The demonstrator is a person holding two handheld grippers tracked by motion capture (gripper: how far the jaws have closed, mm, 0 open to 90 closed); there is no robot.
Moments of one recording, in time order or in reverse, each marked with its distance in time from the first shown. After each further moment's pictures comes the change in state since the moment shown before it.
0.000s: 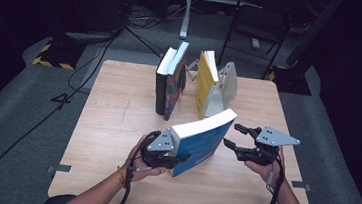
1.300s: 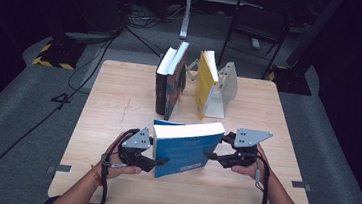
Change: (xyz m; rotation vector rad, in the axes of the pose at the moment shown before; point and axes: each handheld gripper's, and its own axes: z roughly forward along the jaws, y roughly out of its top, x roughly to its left) left arm 0.019 -0.026 -0.040 0.033 -0.027 0.002; right arm 0.020 0.001 0.040 0.082 0.365 -0.113
